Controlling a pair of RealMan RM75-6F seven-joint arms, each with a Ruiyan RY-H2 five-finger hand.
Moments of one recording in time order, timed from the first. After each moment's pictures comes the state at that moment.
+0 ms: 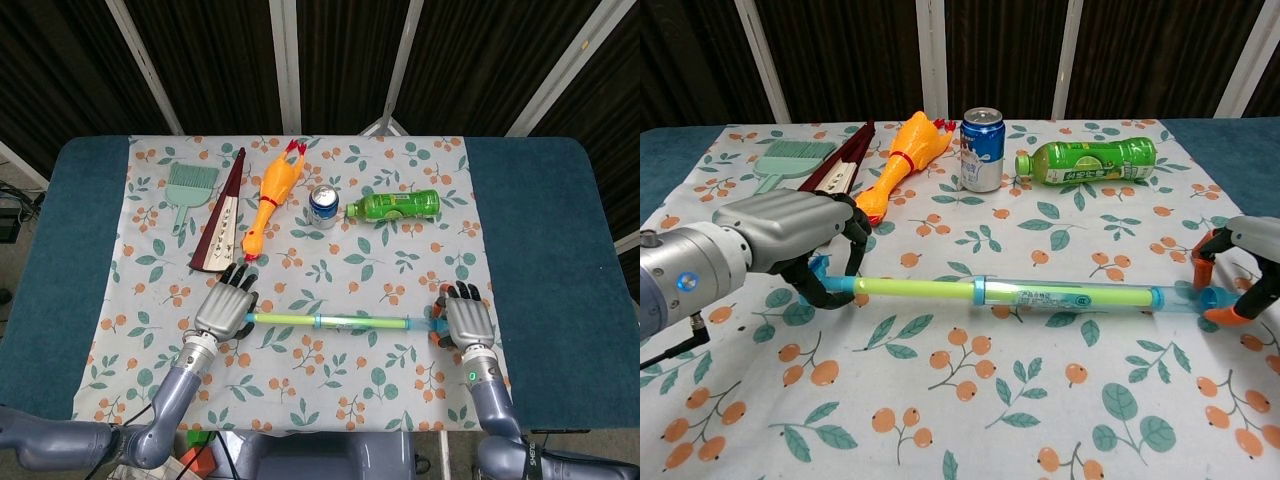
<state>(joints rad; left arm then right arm) -0.76 -1.67 -0.09 -1.67 0.86 1.17 0.88 0.52 -1.48 0.13 -1.68 -0.74 1.16 -0.59</state>
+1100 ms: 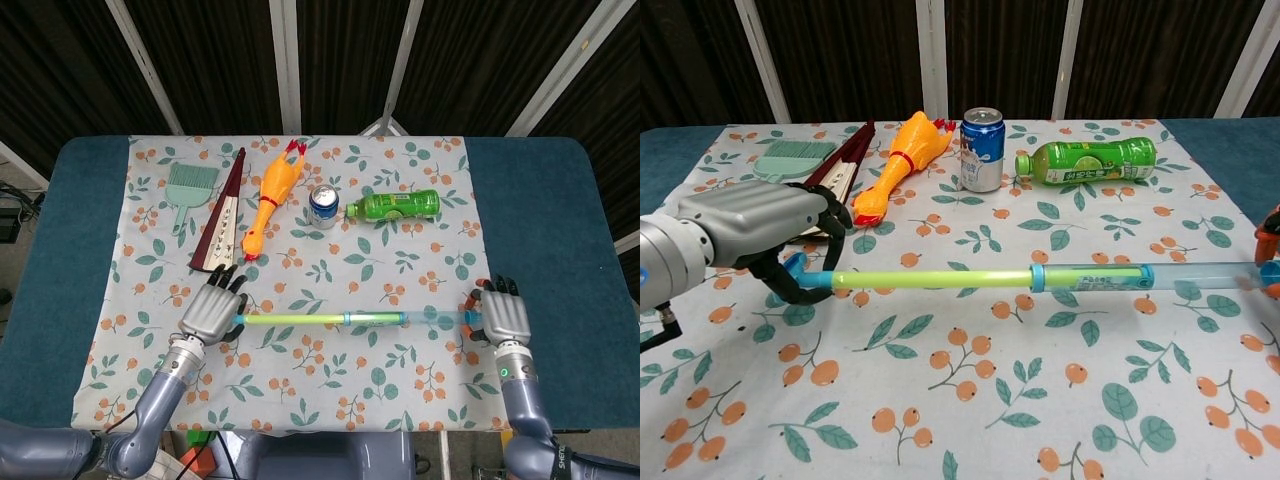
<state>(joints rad) -0.72 -1.58 -0.06 -1.76 0.90 1.21 0.86 0.49 -1.36 0.14 -1.70 -0.74 1.18 -0.55</state>
